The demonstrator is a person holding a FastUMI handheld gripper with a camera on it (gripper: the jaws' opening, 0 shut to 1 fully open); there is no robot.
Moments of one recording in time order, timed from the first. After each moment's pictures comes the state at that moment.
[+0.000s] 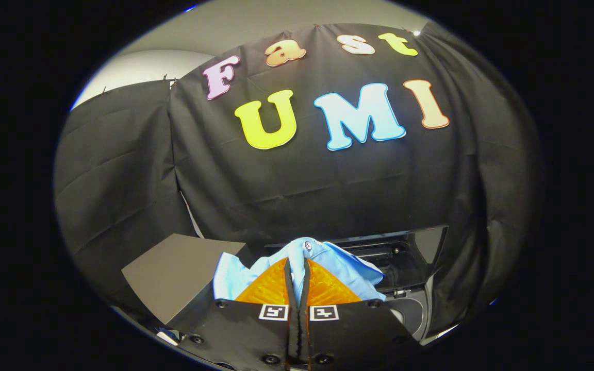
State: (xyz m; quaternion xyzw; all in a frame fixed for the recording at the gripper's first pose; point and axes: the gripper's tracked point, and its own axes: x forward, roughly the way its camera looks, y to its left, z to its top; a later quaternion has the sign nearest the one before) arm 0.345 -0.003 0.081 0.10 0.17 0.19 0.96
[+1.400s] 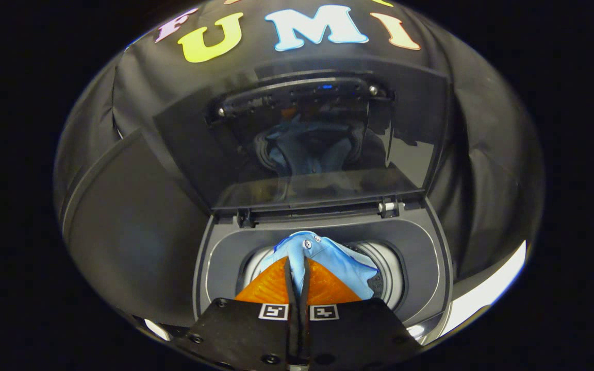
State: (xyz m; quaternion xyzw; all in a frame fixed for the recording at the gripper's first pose) arm 0.360 -0.024 -0.166 0.06 0.40 0.08 0.91
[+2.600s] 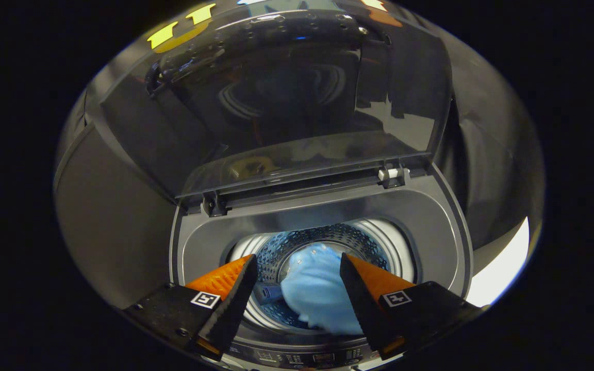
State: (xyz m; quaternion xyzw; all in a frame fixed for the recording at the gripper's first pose) arm 0.364 -0.029 -0.206 0.08 0.46 0.04 0.88
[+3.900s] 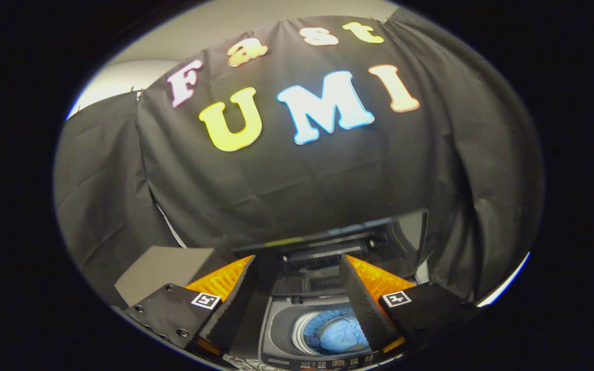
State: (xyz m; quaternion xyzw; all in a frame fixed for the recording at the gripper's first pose) arm 0.388 -0.027 0.102 0.16 0.17 0.14 0.96
